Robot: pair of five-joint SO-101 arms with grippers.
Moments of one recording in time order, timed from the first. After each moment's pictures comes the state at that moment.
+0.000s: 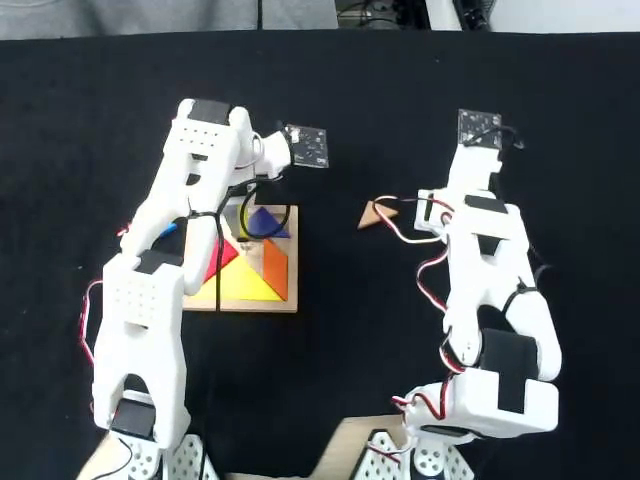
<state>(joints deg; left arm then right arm) 7.6 45.2 -37.3 83.6 -75.6 10.8 0.0 36.4 35.0 3.0</state>
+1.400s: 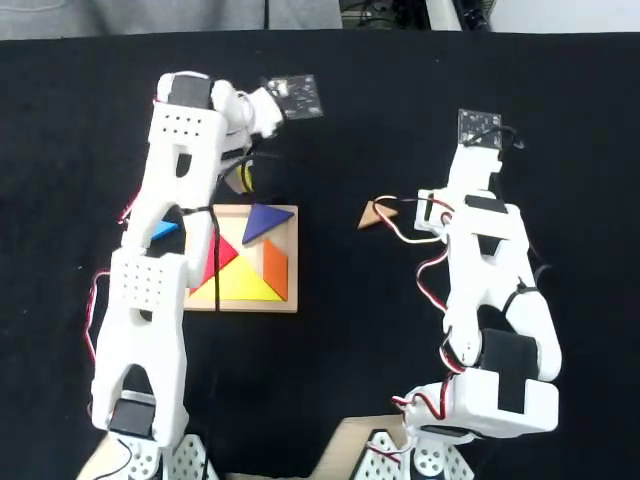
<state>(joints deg) 3.8 57.9 -67.1 88.0 -65.9 10.8 0.0 36.4 35.0 3.0</state>
